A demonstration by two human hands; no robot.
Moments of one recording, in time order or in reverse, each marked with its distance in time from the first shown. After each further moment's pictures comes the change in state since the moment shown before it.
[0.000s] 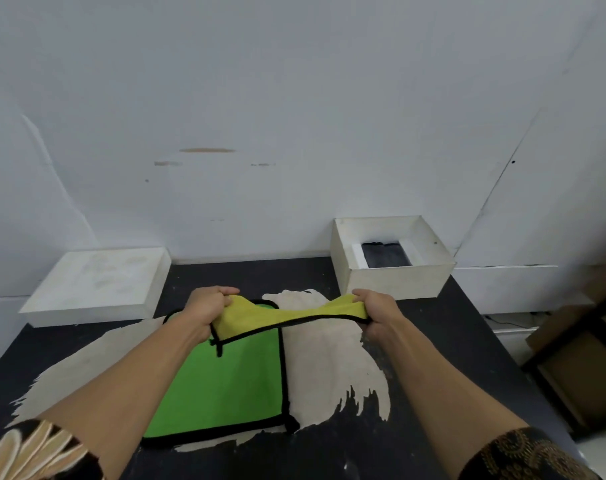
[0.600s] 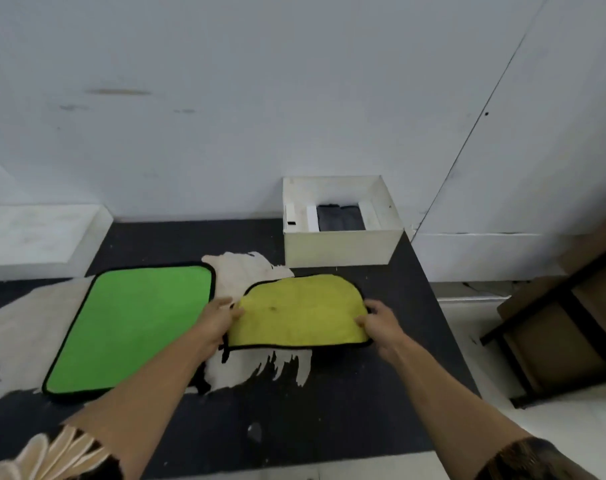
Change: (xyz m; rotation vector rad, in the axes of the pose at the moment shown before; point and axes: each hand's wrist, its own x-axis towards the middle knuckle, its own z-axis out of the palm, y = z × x) left_hand -0.050 -0.086 0.187 0.056 -0.070 -0.161; right_hand 0.082 0.014 -0.209 -0.592 0.005 -0.097
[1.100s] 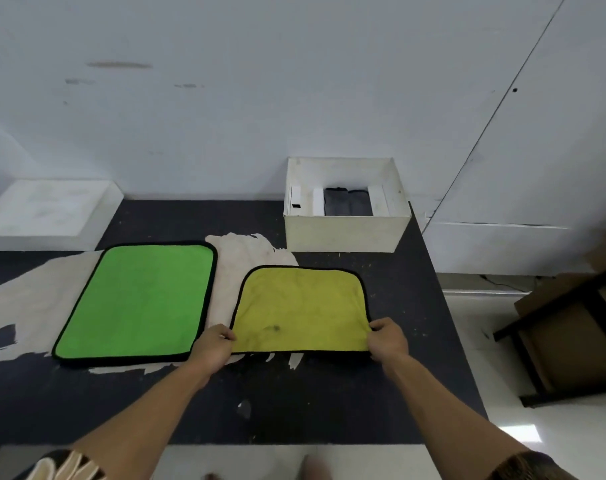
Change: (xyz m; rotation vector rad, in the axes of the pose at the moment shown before) left_hand -0.021 -0.079 0.013 0.438 0.140 0.005; right_hand 0.013 0.056 -0.019 -0.411 0.093 0.075
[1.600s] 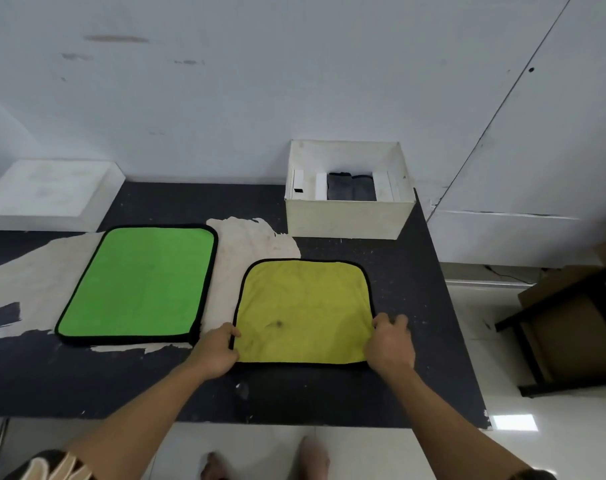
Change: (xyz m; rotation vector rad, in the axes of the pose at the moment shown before) left_hand -0.019 -0.024 0.007 0.367 -0.208 0.132; right_hand -0.031 0.019 -0.004 -0.531 0.065 -0.250
